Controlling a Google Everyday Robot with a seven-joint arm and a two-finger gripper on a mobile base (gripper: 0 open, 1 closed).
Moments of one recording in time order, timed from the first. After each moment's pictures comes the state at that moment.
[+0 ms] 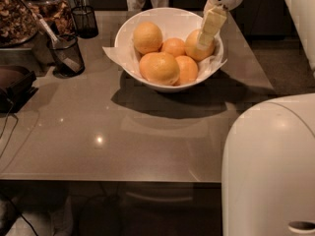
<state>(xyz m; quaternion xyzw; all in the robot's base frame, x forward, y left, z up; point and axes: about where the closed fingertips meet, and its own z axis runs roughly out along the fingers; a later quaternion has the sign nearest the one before) 0.688 -0.147 0.969 -0.60 0.77 0.00 0.20</state>
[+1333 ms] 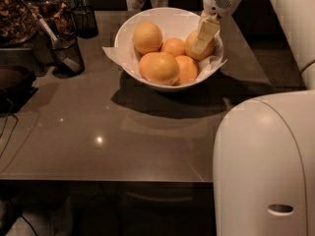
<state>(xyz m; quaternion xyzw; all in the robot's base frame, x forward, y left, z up) 0.695 -0.143 0.942 -0.60 0.78 0.02 0.18</state>
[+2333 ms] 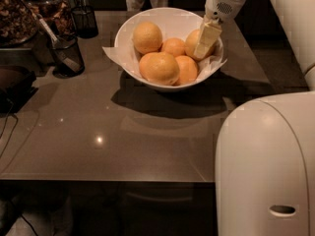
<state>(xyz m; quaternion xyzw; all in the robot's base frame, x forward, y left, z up) 0.693 -0.147 0.930 -0.60 0.78 0.03 0.17</state>
